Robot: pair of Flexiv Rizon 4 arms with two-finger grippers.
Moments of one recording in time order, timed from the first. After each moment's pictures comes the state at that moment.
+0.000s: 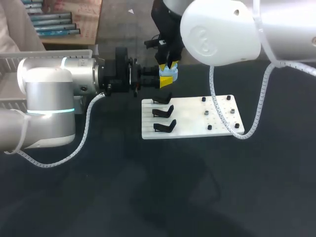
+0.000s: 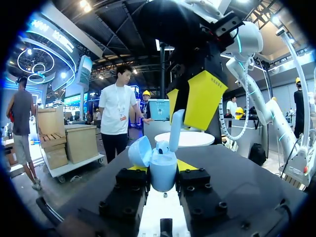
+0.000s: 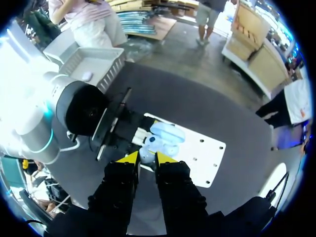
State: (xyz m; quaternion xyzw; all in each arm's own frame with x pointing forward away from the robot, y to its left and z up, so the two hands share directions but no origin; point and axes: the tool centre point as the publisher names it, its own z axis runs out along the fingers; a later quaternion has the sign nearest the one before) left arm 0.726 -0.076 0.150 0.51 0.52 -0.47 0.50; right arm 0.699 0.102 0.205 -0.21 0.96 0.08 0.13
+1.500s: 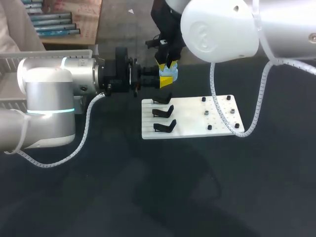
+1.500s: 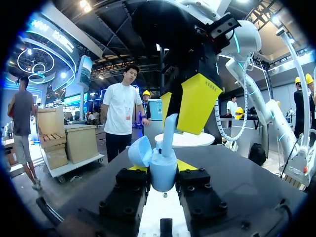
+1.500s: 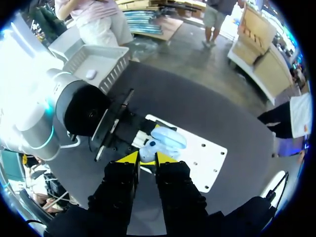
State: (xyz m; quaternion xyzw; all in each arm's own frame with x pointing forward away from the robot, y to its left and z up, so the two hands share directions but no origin) left arm 0.726 -0.076 0.150 0.51 0.52 -0.47 0.50; right arm 0.705 0.103 0.202 -0.24 0.96 0.09 0.13
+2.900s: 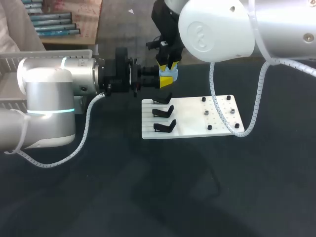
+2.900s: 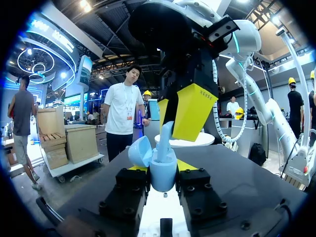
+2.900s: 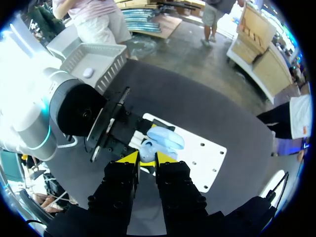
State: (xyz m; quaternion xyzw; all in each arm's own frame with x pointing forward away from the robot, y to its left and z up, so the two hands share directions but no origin) left arm 0.726 -0.076 0.150 0.51 0.52 -0.47 0.50; right arm 0.708 0.101 0.196 -0.24 0.96 0.09 0.12
